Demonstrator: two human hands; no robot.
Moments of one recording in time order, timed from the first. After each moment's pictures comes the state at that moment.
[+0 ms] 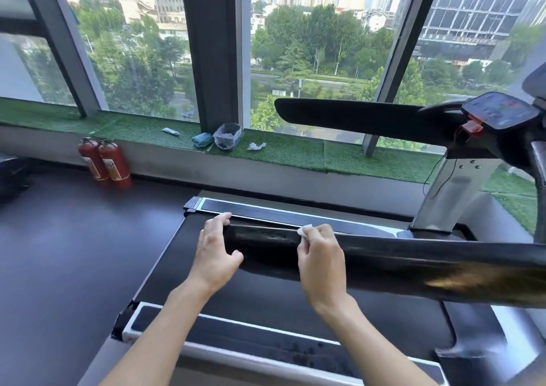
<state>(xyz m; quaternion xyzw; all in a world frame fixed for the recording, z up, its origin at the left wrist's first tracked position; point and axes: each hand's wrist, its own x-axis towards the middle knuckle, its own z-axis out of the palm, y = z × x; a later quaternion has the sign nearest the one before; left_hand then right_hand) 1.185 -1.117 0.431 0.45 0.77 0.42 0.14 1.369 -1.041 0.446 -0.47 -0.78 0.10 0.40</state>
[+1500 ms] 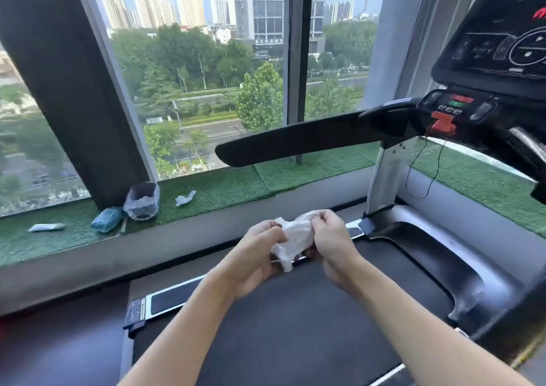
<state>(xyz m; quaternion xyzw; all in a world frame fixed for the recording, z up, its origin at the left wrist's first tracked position) 1.004 -0.865 0.539 0.48 0.41 0.36 0.69 1.150 -0.855 0.528 -0.56 -0.38 0.51 0.54</state>
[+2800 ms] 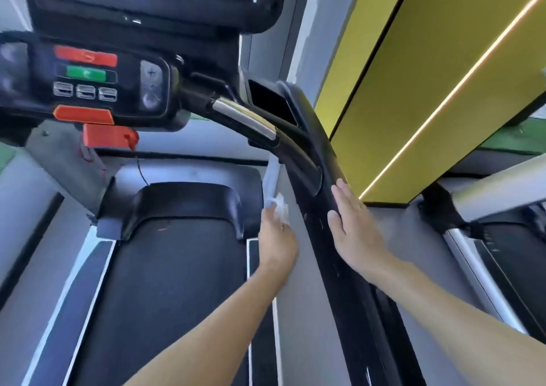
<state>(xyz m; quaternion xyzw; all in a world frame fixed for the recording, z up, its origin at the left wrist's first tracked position) 1.528 -0.703 0.457 0.70 0.27 0.03 0.67 1.561 -0.841 0.506 -0.97 -0.15 0.04 0.20</state>
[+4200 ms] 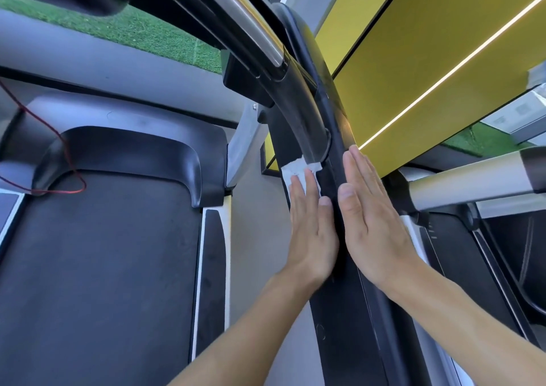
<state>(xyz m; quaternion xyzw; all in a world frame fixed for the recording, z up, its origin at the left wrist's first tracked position) 1.568 -0.783 0.387 0.65 0.05 0.00 0.76 1.576 -0.849 0.484 -0.97 -0.16 0.01 0.16</state>
